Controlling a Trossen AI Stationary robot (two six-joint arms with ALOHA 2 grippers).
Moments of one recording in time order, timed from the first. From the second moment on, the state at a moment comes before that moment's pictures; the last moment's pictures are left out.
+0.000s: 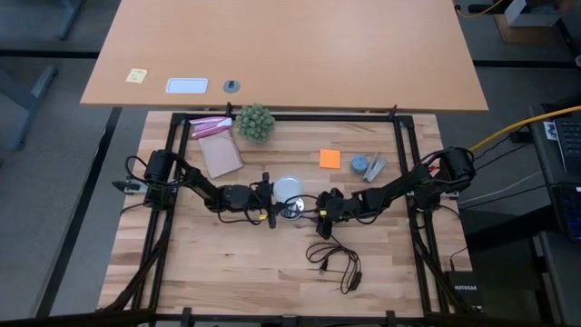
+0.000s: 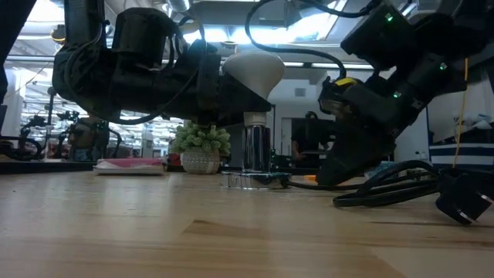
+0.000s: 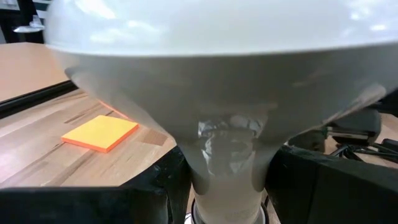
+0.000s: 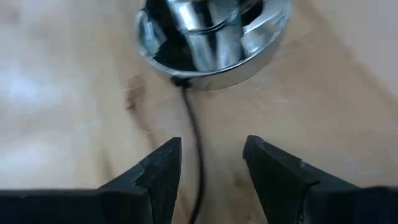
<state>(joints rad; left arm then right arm) -0.11 1.98 0.58 1.32 -0.30 -0.11 0.19 1.71 0.61 0.25 0.20 0.60</state>
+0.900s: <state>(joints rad) -0.11 1.98 0.58 1.32 -0.30 -0.11 0.22 1.63 0.61 0.23 0.46 0.53</state>
